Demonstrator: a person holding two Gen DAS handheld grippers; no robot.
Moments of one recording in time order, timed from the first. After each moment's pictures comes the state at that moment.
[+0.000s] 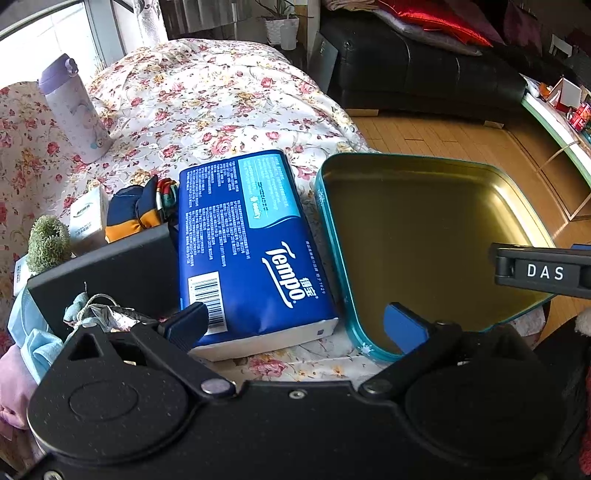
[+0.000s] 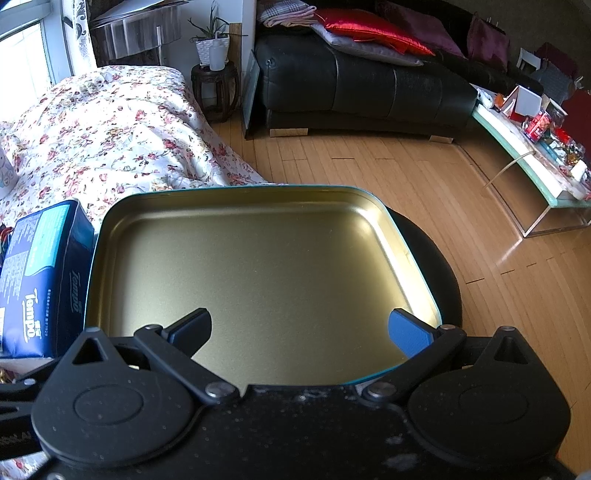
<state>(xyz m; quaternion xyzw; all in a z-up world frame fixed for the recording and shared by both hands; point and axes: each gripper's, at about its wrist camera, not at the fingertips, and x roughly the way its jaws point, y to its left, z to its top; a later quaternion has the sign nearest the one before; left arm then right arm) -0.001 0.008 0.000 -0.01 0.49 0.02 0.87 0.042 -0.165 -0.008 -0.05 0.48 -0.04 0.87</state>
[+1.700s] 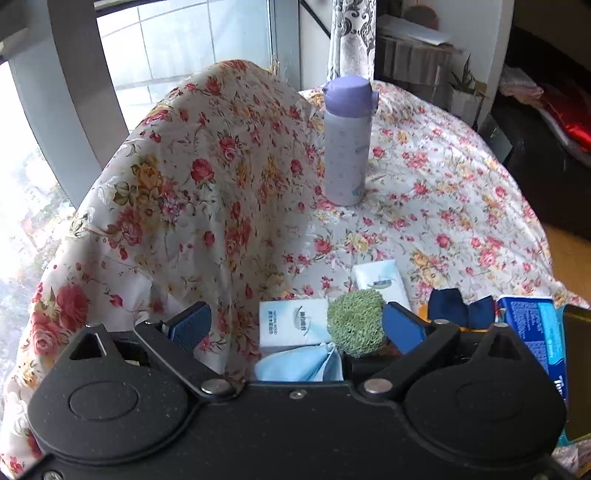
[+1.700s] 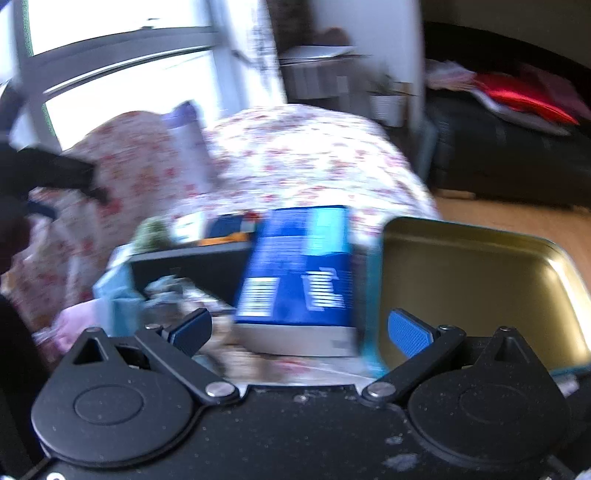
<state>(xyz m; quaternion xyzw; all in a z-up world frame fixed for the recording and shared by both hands) -0.025 0.254 0.062 -0.10 0.42 0.21 0.88 -0.062 -0.034 0.029 -0.02 0.39 0.25 0.89</state>
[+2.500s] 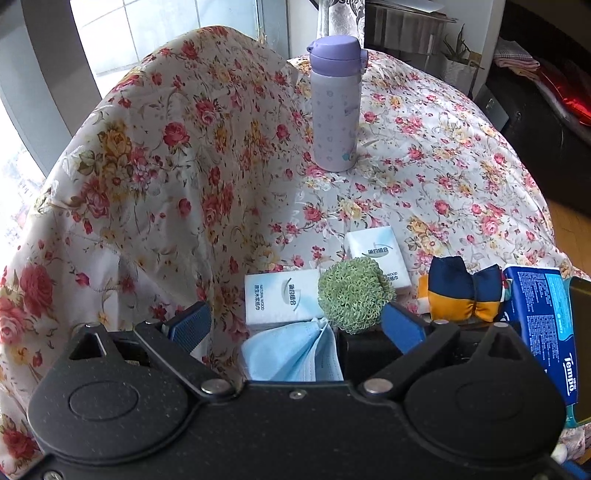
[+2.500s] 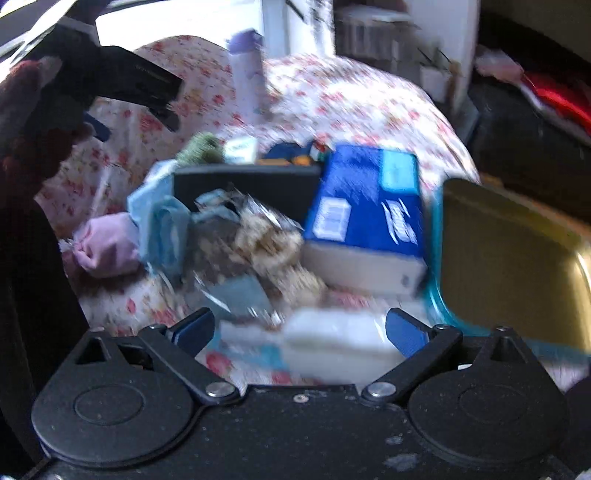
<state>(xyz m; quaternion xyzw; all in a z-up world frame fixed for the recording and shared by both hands) -0.014 0.250 0.039 -0.09 0.47 0.20 0.86 -0.104 -0.015 0.002 -0.08 0.46 0.25 0.85</state>
